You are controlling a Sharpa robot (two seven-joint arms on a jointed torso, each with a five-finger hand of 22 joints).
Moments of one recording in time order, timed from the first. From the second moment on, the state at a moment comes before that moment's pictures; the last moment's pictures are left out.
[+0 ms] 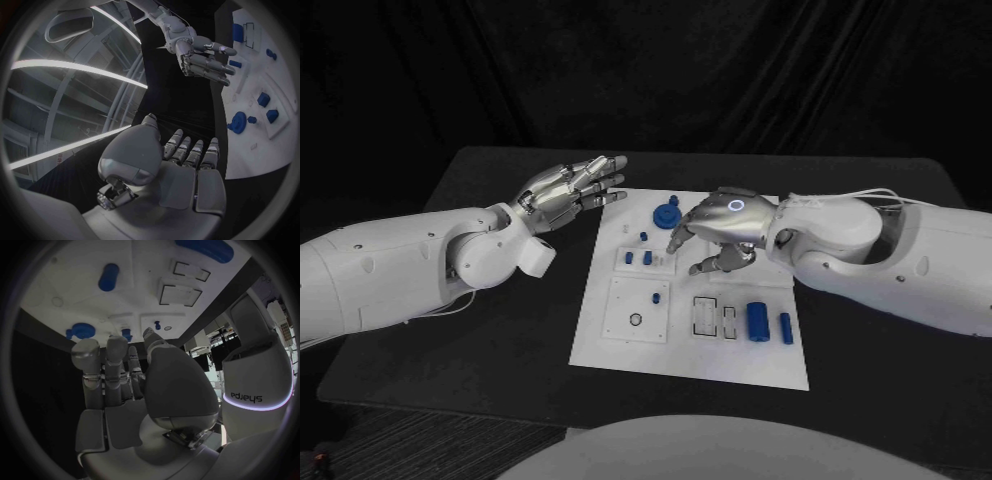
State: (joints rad) left arm 1.24 -0.92 -0.21 1.43 -0.09 0.20 0.53; left_hand 1.26 0.25 -0.25 0.29 0.37 0.31 0.10 0.08 0.04 0.12 0.14 0.08 0.03 0.06 0.21 0.05 0.02 0.15 0.06 0.29 0.03 0.11; right arm 1.35 -0.77 -0.21 1.63 -1.88 -0.20 0.09; right_hand 1.37 -0.20 0.13 0.28 0.07 0.88 -0.02 0.08 0.11 0.81 0.08 0.13 0.08 1.46 -0.04 0.91 0.74 0.12 1.40 0.07 0.91 1.30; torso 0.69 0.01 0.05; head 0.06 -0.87
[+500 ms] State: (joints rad) left arm 1.24 -0.92 -0.21 1.43 -0.09 0.19 0.56; left_hand 1.28 0.24 -0.25 0.29 0.37 0.27 -0.02 0.05 0.03 0.08 0.10 0.08 0.02 0.00 0.17 0.01 0.00 0.15 0.03 0.28 0.02 0.05; right arm 1.37 -0.87 -0.21 1.61 -1.79 -0.12 0.05; right_hand 1.23 -0.26 0.04 0.30 0.05 0.83 -0.03 0.08 0.07 0.90 0.08 0.11 0.07 1.46 -0.04 1.15 0.99 0.09 1.46 0.06 1.12 1.31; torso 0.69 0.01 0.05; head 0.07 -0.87
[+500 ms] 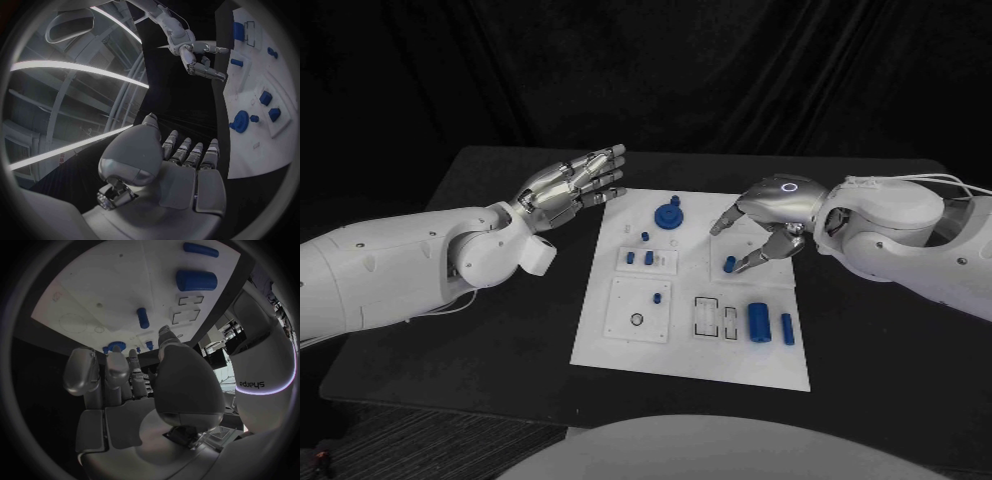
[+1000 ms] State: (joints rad) left arm 1.24 -0.94 -0.21 1.44 -0.09 0.17 0.60; left_hand 1.29 0.24 -0.25 0.29 0.38 0.34 0.00 0.04 0.04 0.08 0.09 0.08 0.02 0.00 0.15 0.00 0.00 0.16 0.02 0.29 0.01 0.03; right arm 1.33 -0.85 -0.21 1.57 -1.77 -0.08 0.06; right_hand 1.26 -0.12 0.05 0.27 0.21 0.95 0.02 0.10 0.09 1.04 0.08 0.12 0.07 1.46 -0.04 1.16 0.97 0.09 1.45 0.07 1.11 1.31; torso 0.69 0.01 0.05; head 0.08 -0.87
